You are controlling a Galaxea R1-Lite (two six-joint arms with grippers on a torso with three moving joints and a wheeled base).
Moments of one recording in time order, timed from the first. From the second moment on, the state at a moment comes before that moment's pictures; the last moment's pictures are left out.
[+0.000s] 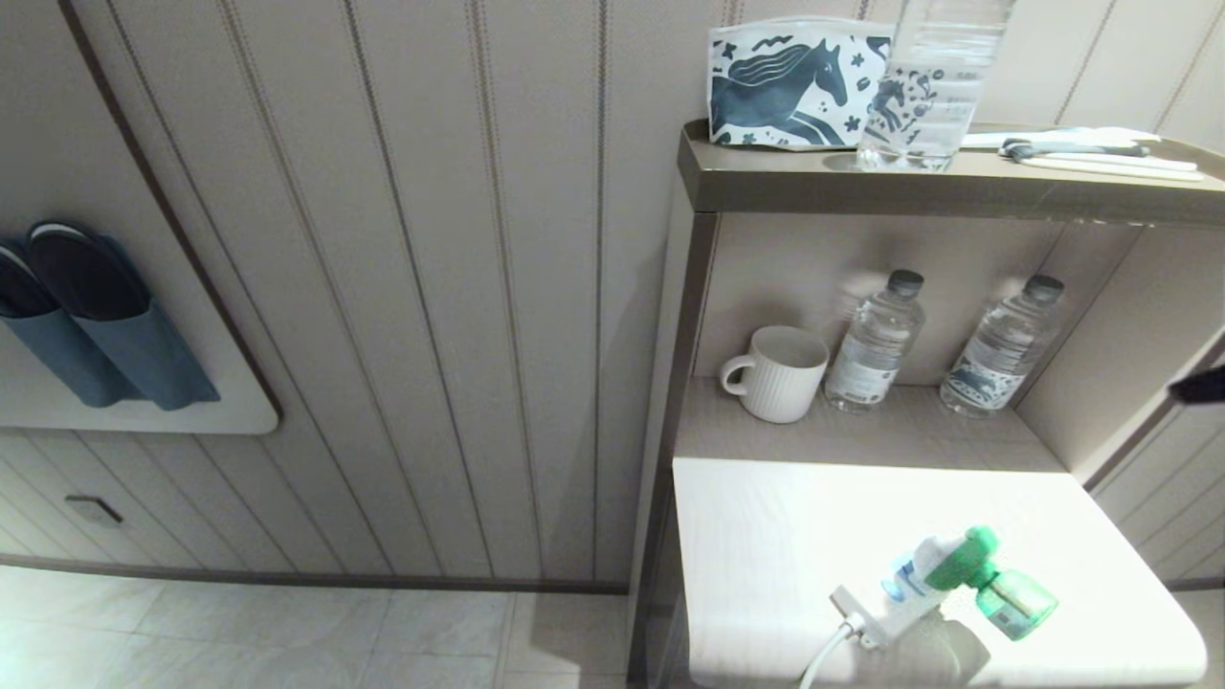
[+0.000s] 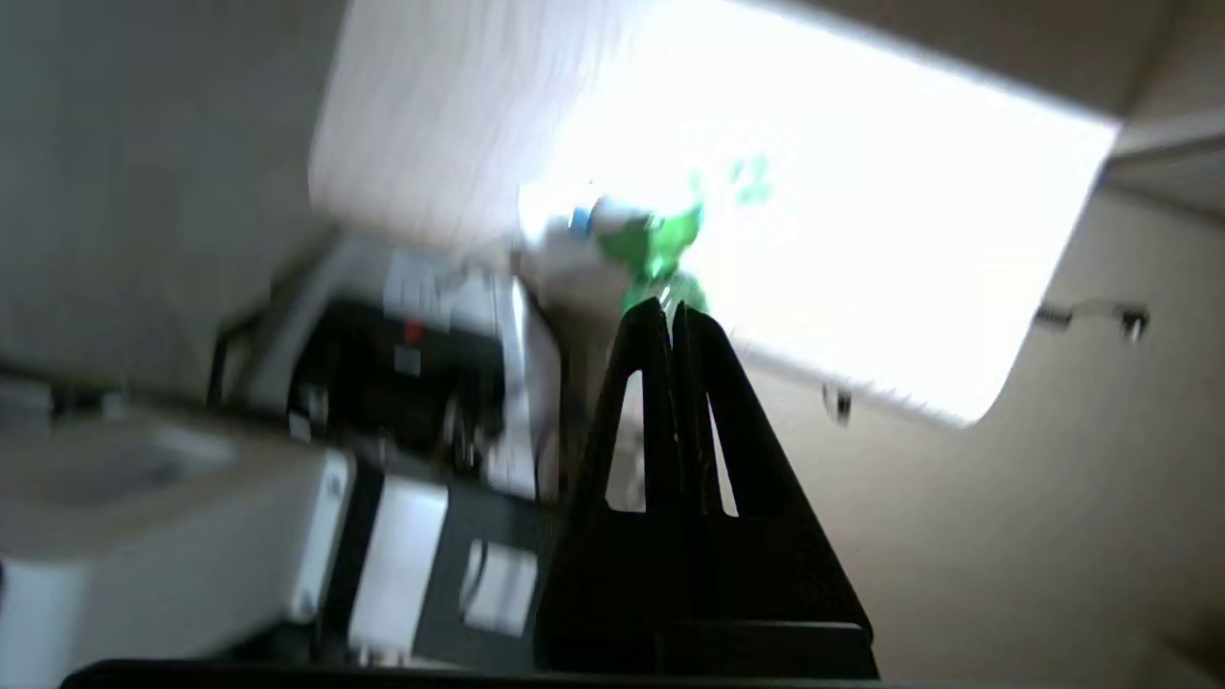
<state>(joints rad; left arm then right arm) 0.00 0.00 0.00 -0.13 0.00 -0.01 0.27 1.38 -1.84 1.30 -0.02 0.04</state>
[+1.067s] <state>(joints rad) 0.00 0.00 0.00 -0.13 0.00 -0.01 0.40 1.58 -1.44 1.07 -0.21 0.01</state>
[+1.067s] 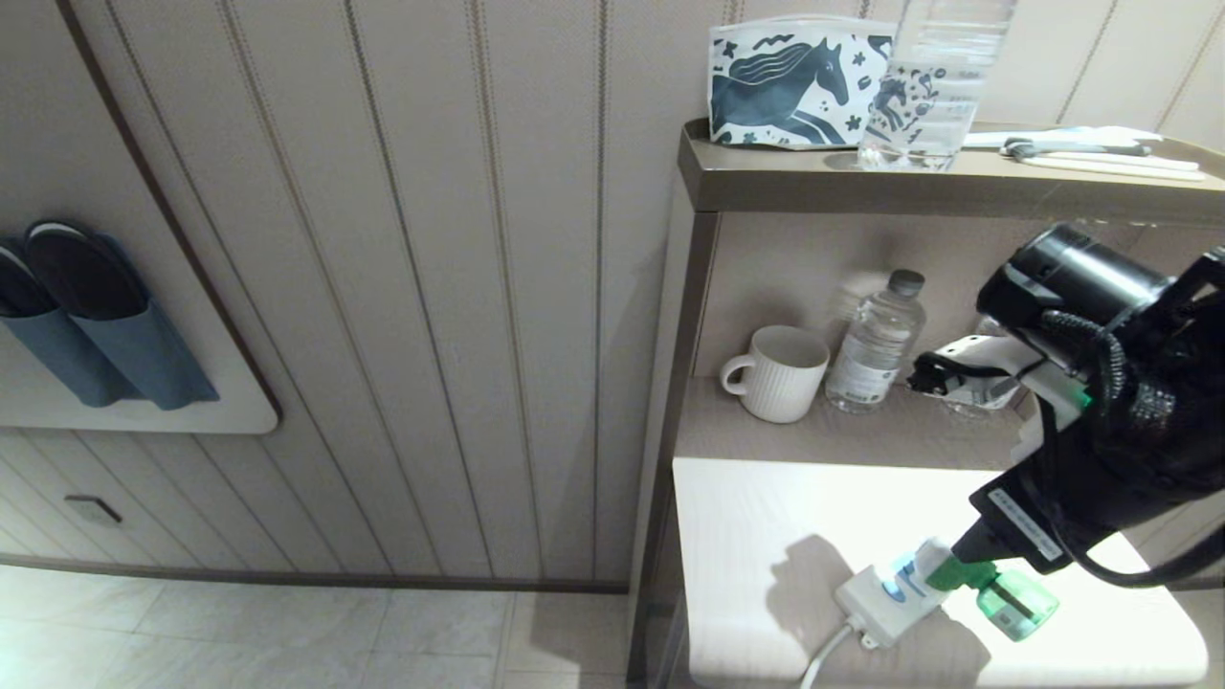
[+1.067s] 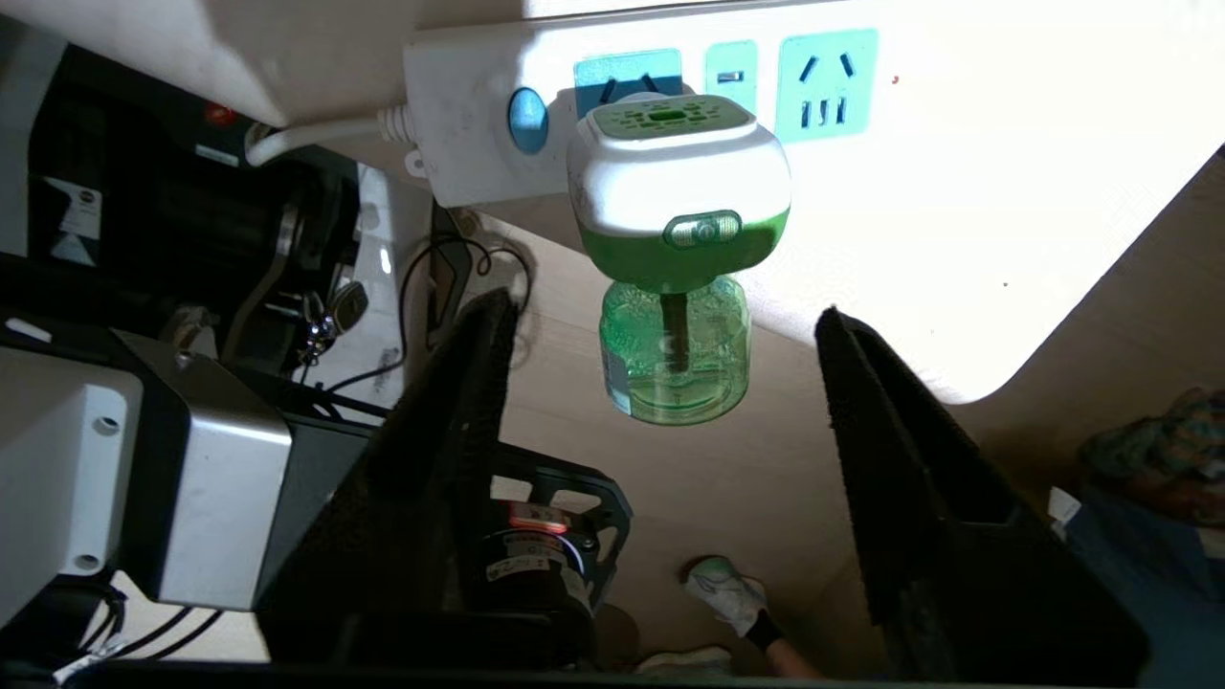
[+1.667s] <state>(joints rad) 0.00 0.00 0.00 -0.13 0.00 -0.01 0.38 1.67 -1.42 1.07 -0.21 0.00</state>
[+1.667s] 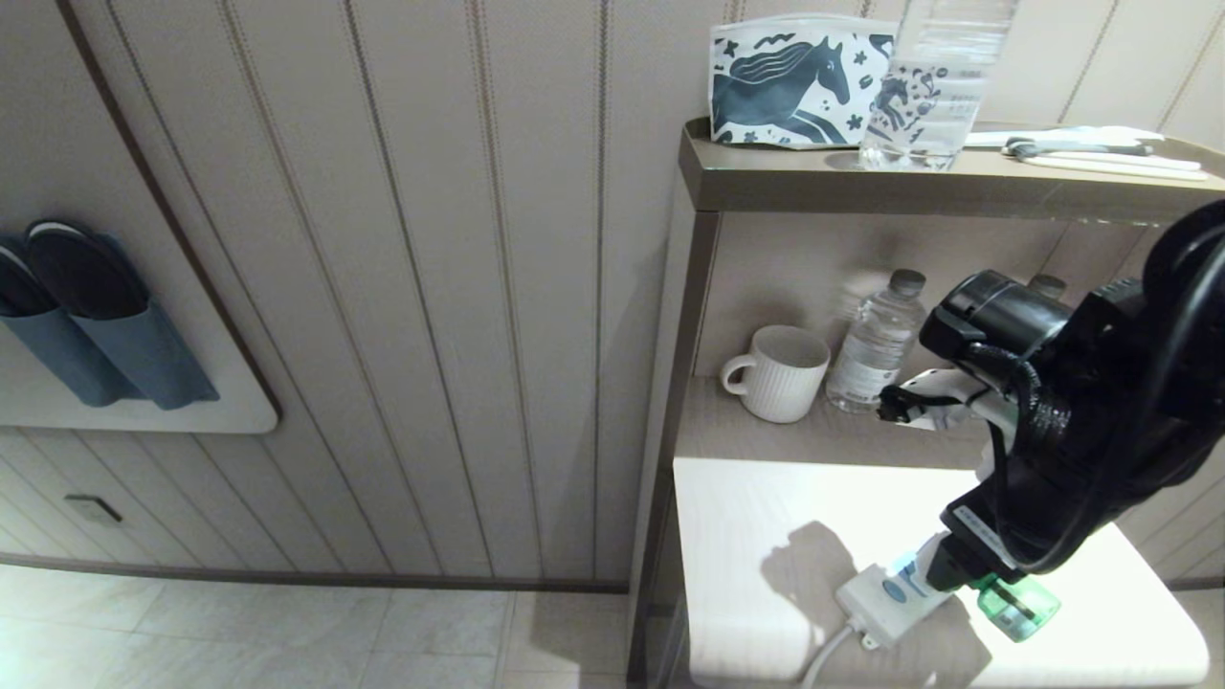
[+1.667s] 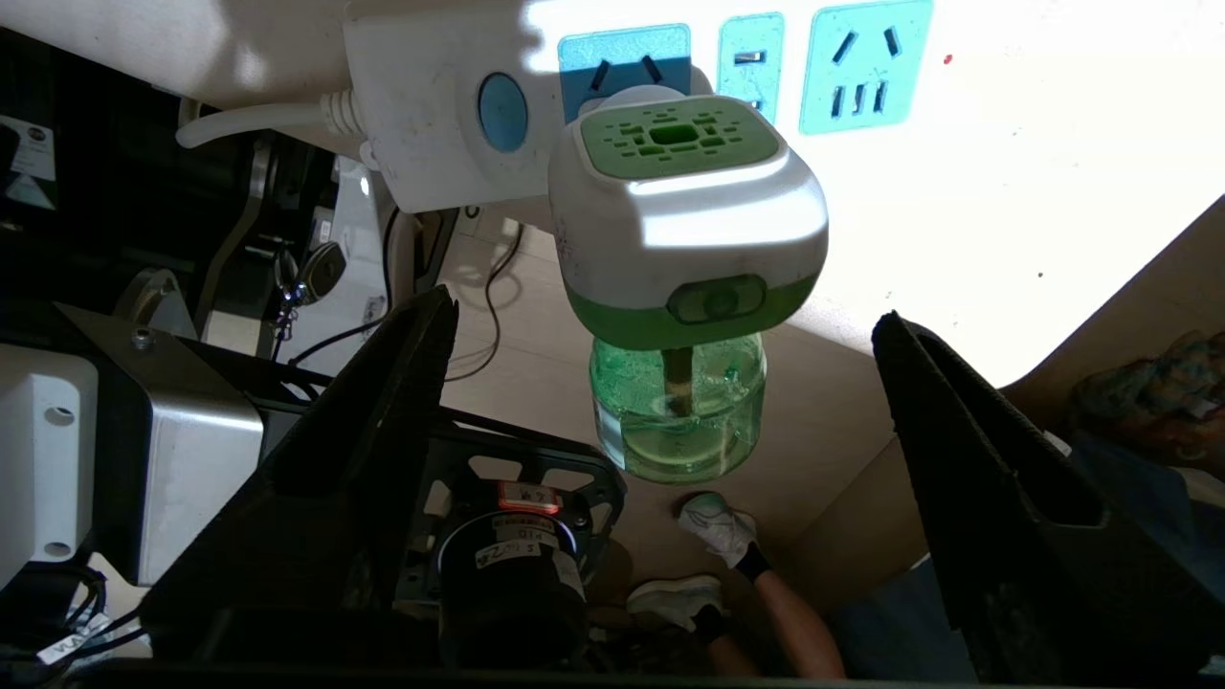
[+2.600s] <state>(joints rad) 0.00 0.00 0.00 -0.11 0.00 -0.01 0.31 1.68 -1.32 1.06 -0.18 -0.06</state>
